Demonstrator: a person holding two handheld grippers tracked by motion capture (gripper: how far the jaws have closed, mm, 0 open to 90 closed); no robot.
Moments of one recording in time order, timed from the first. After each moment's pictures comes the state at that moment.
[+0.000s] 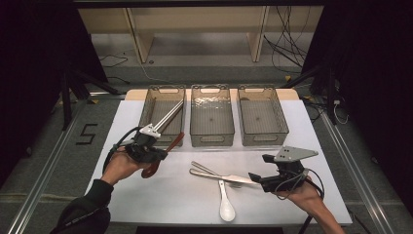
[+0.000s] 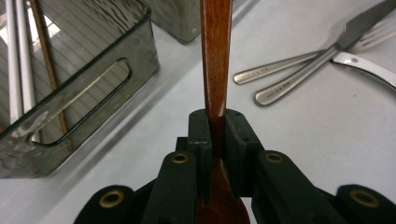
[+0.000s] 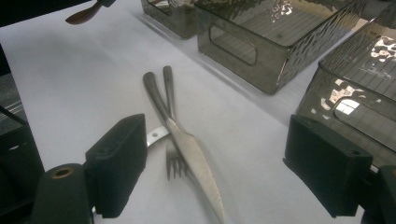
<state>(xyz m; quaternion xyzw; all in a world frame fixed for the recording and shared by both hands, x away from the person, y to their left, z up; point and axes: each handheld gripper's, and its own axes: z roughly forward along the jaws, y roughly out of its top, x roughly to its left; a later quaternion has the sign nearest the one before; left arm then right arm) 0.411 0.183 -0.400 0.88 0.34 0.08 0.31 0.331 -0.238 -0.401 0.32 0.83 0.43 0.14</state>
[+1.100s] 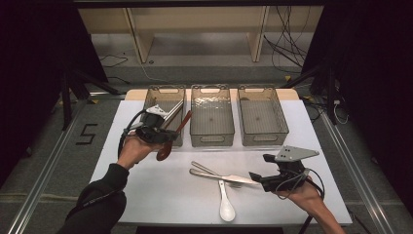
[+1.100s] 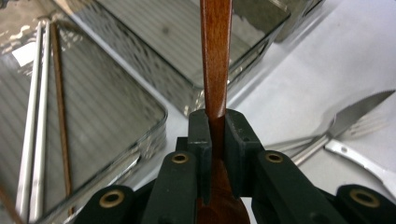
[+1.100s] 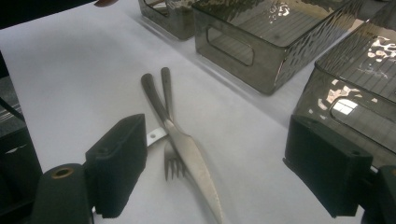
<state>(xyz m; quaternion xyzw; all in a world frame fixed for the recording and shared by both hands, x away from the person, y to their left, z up) 0.449 0.153 -0.374 0.85 0.37 0.09 0.37 0.332 -0.240 -0.401 0.32 0.83 0.44 0.14</state>
